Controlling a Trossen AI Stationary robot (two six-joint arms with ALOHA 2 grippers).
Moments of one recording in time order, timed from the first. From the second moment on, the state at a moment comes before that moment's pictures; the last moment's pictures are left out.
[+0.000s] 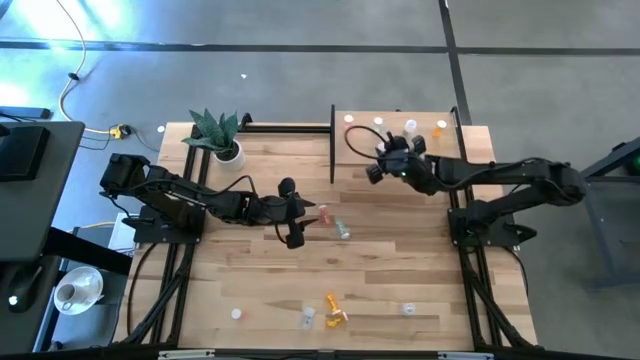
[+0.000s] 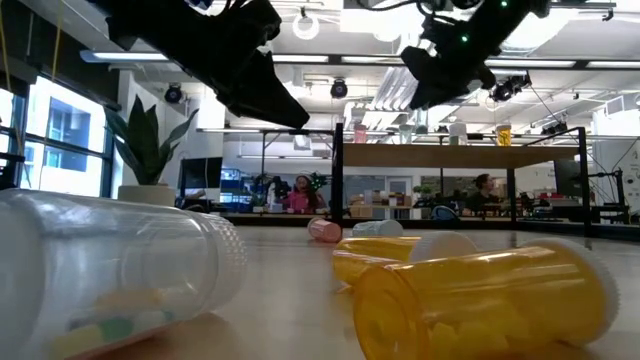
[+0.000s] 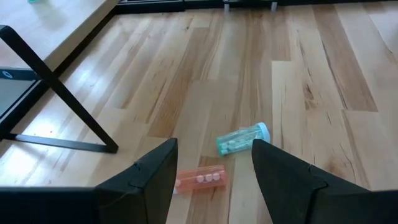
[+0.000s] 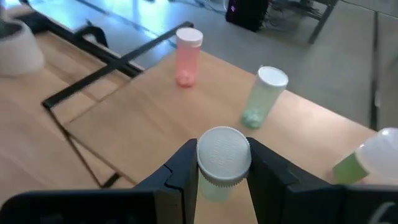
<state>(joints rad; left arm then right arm) -0.01 1.48 0.75 0.18 -0.35 -0.05 -0.17 1.20 0.86 -0.31 0.75 0.38</state>
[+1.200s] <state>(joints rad) -0.01 1.48 0.75 0.23 -0.35 -0.04 -0.38 1.25 0.82 -0.15 0.50 0.26</state>
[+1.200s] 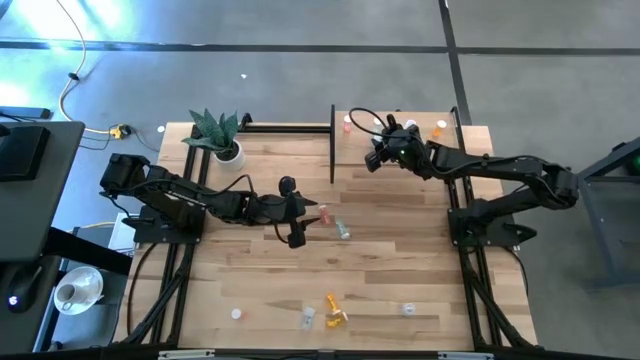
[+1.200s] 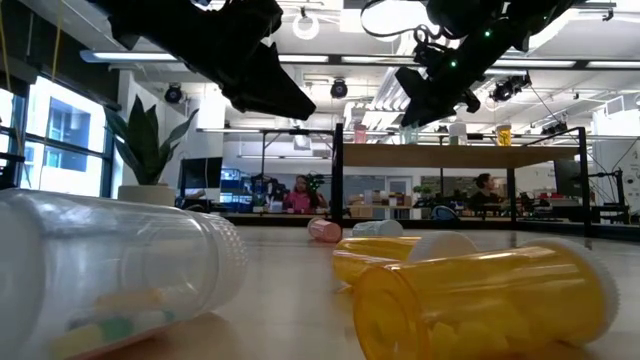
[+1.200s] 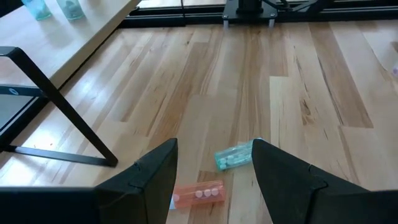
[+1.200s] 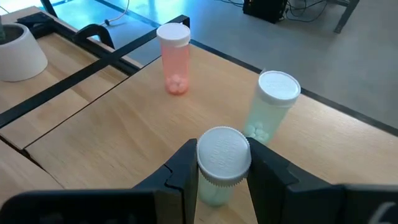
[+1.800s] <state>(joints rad) -0.01 1.48 0.75 0.23 -0.35 -0.04 -0.38 1.25 0.82 -0.16 0.50 0.26</state>
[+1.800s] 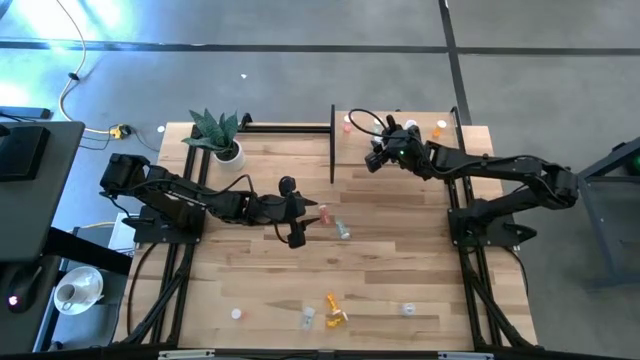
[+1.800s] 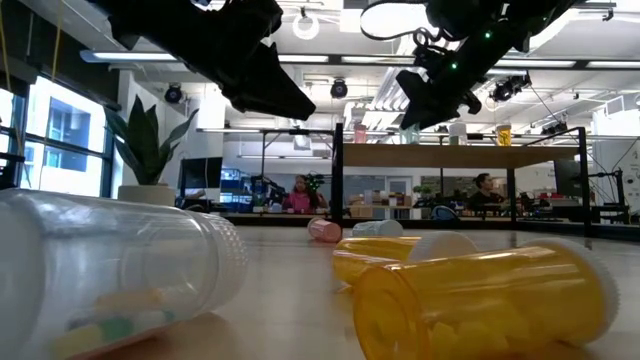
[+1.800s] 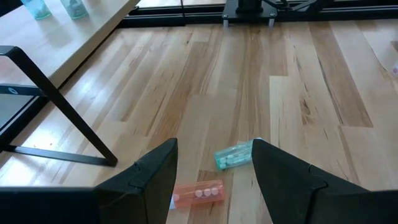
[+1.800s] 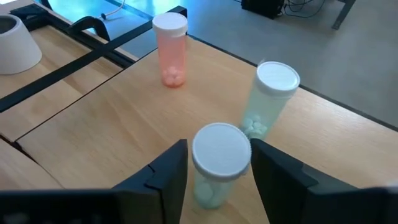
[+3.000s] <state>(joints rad) -0.01 1.48 0.75 0.23 -0.35 -0.05 0.14 0.92 0.82 -0.61 0.18 0.57</state>
